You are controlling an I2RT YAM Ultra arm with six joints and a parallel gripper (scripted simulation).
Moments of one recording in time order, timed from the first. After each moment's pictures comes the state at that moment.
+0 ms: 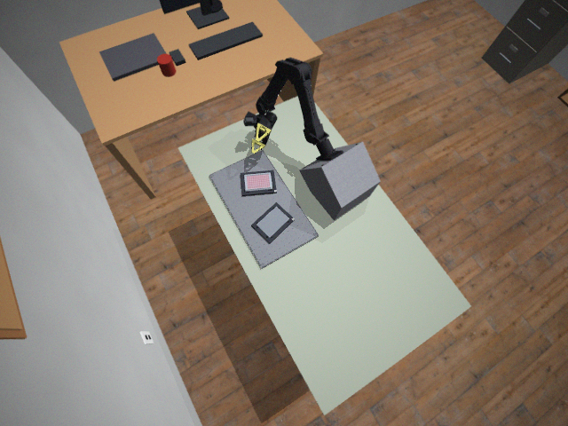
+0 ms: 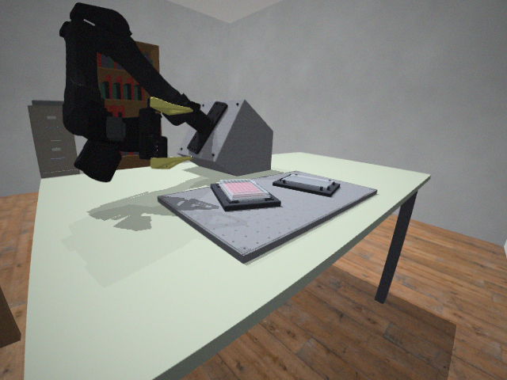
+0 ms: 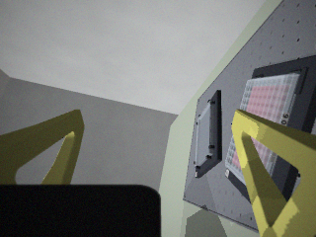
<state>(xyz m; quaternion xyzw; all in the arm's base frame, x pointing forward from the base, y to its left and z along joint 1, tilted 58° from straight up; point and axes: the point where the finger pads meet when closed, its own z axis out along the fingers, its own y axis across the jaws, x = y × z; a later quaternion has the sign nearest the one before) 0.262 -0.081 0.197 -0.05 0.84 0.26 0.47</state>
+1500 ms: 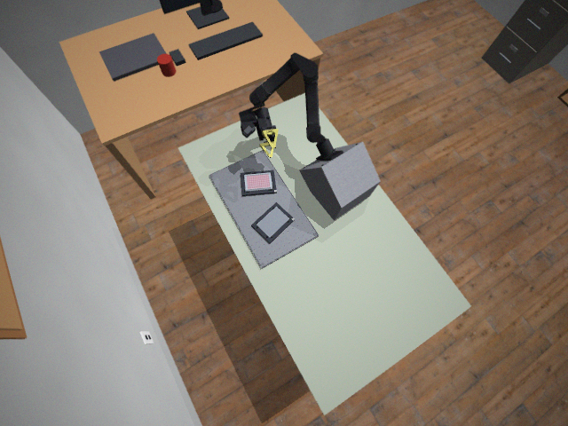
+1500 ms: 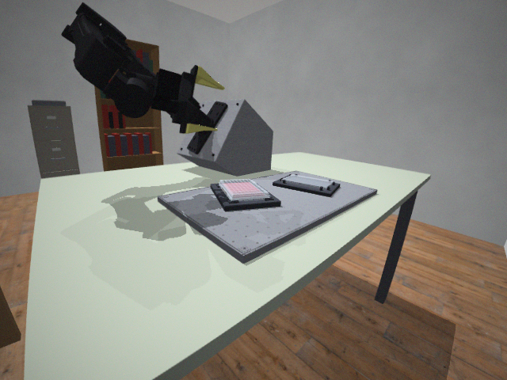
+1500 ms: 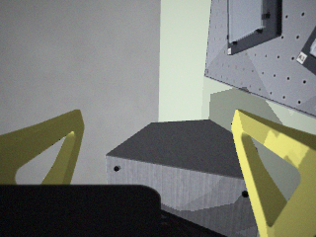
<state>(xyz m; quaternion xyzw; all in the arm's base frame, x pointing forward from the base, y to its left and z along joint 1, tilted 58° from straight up) 0.222 0.010 0.147 -0.05 0.97 0.19 0.16</state>
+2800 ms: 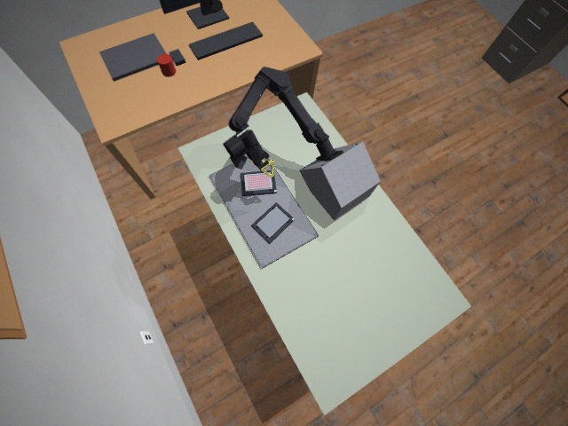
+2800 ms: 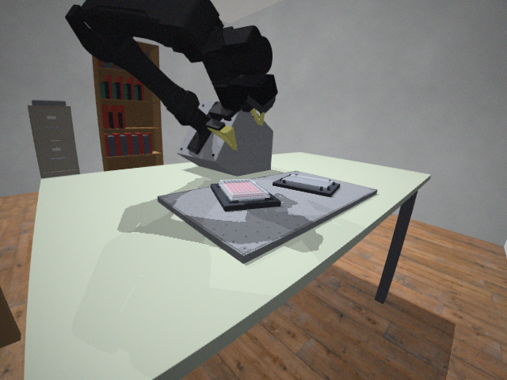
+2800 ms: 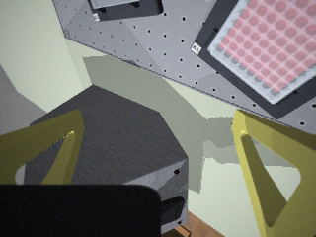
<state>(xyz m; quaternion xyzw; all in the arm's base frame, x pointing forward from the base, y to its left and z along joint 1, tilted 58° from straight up) 0.281 -0.002 0.078 -0.03 0.98 -0.19 -0.03</state>
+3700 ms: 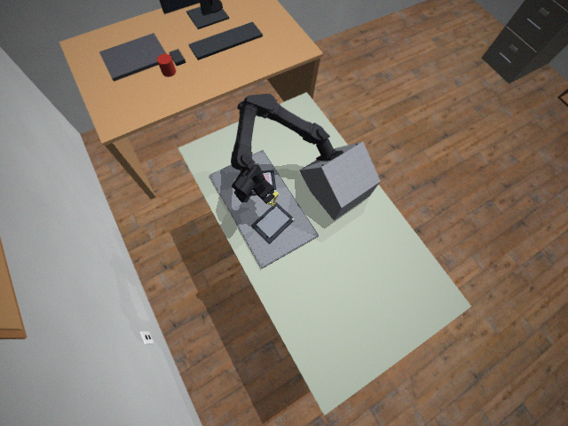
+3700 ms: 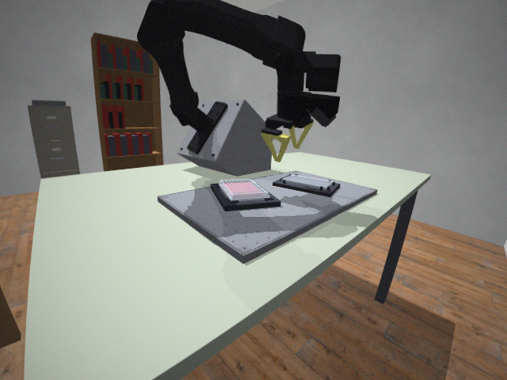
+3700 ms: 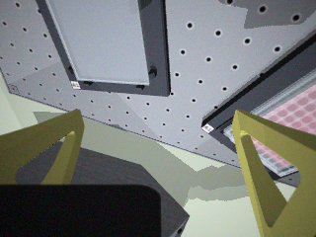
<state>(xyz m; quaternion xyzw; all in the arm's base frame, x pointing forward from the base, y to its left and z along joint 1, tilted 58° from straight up) 0.340 0.020 -0.015 -0.09 0.92 -0.37 -0.04</state>
